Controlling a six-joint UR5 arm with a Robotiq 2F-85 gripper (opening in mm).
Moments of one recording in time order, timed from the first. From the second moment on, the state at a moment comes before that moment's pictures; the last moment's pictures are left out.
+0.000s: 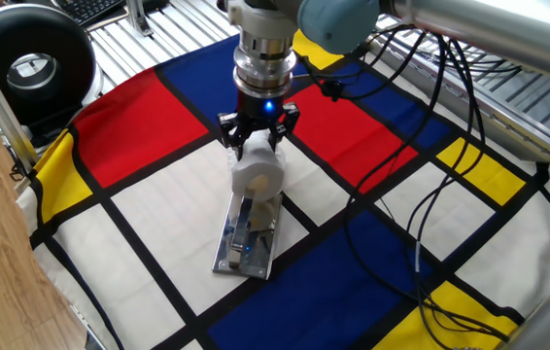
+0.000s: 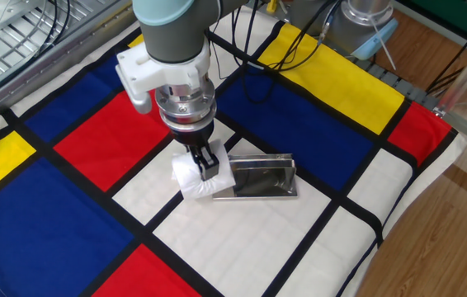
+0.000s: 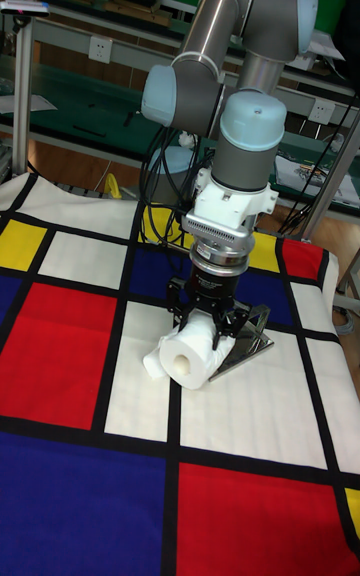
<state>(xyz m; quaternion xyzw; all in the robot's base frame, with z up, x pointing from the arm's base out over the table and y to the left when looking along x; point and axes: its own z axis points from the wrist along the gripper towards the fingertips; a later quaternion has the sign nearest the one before) 0.539 0.073 0.077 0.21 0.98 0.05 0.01</state>
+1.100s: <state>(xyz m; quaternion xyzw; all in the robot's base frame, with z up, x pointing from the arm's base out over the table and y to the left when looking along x) 0.541 0.070 0.077 0.19 0.98 0.04 0.01</state>
